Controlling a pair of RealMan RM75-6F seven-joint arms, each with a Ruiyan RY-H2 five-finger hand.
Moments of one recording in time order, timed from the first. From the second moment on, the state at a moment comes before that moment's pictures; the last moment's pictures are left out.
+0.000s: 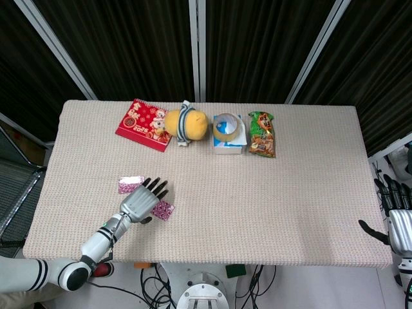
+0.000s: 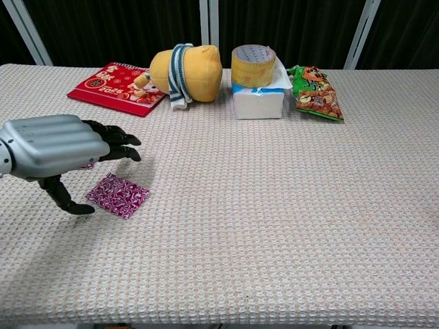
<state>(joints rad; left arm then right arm) -0.75 -1.42 0.07 -1.71 1.09 0.96 0.85 0.02 -1.08 0.06 -1.58 -1.53 1.56 0.06</state>
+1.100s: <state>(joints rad) -0.71 -1.47 0.10 -1.62 1.22 0.96 0.72 0.03 -1.08 0.06 -1.59 -1.53 1.54 0.05</state>
